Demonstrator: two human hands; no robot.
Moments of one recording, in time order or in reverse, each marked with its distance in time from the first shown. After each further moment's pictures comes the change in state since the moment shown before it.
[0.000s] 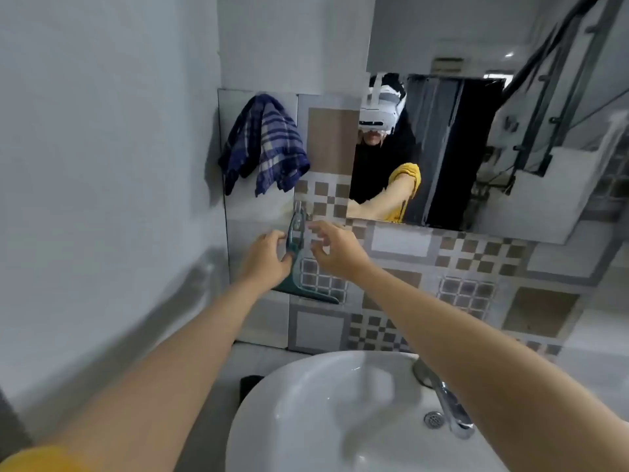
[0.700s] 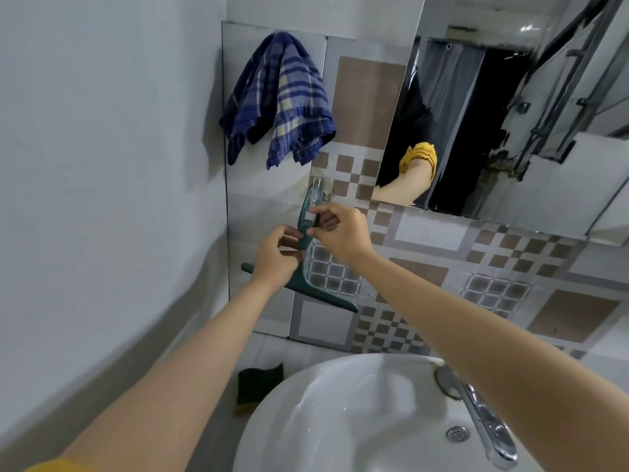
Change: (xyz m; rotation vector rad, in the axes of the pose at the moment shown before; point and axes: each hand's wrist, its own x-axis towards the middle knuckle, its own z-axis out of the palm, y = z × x) left_hand 0.012 -0.040 0.039 -0.514 0.005 -0.162; right_hand 0.034 0.008 0.042 0.204 0.185 0.112
